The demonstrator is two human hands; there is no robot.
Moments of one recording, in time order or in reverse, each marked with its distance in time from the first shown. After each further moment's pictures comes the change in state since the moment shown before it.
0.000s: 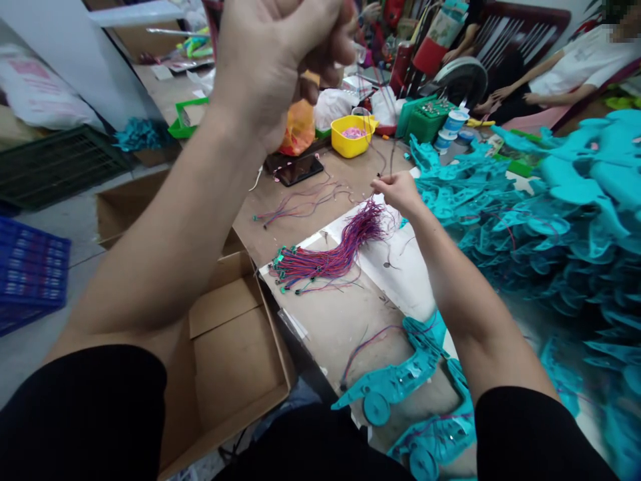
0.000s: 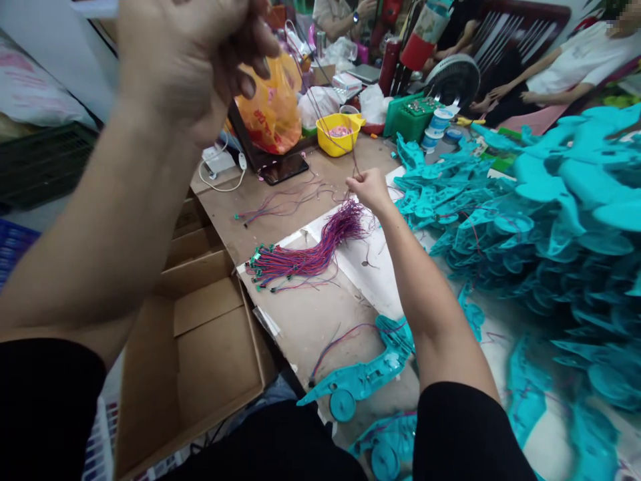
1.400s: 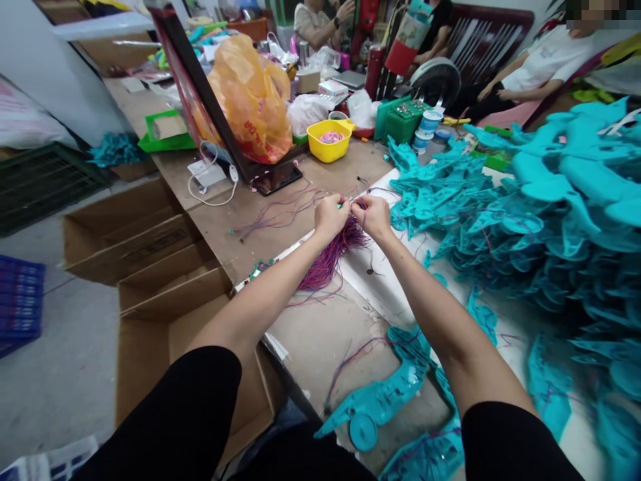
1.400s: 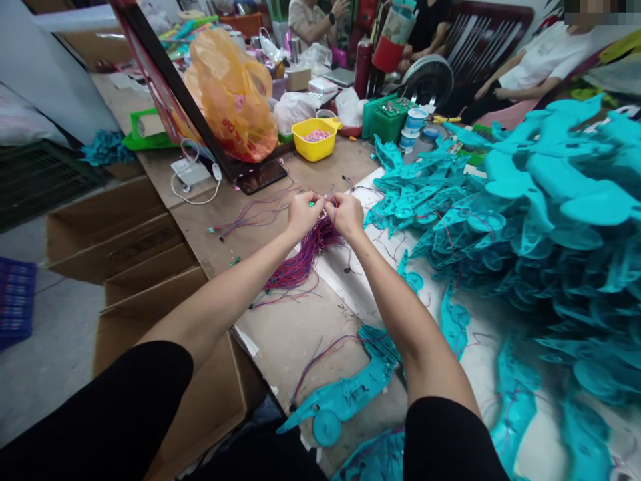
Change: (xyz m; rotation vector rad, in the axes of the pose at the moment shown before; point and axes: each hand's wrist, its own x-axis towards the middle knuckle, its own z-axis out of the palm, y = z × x) left_hand -0.062 -0.209 0.151 0.515 0.010 -0.283; right_hand -0.034 0.028 0.024 -0.077 0.159 0.016
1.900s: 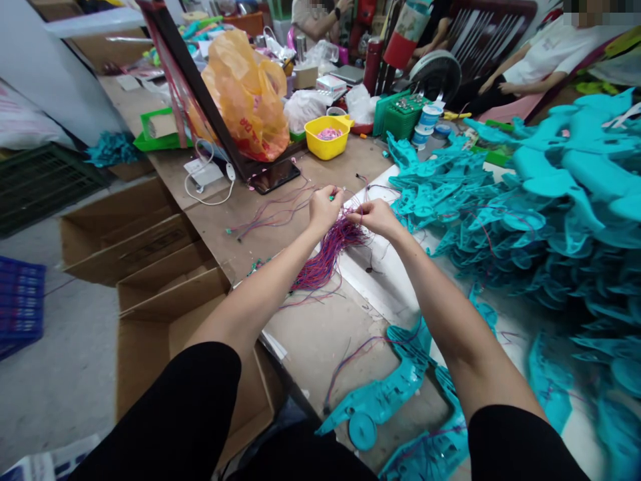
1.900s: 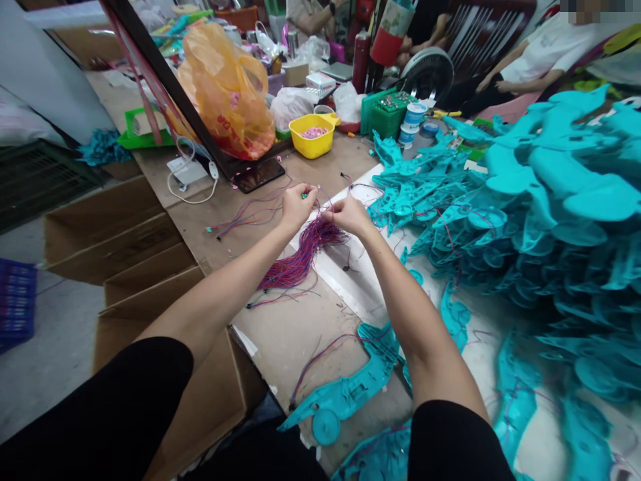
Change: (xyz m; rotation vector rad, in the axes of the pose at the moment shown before) left_hand 0.013 -0.008 -0.003 -0.115 0.033 -0.002; right_hand 0.001 0.017 -0.019 0.130 -0.213 0.013
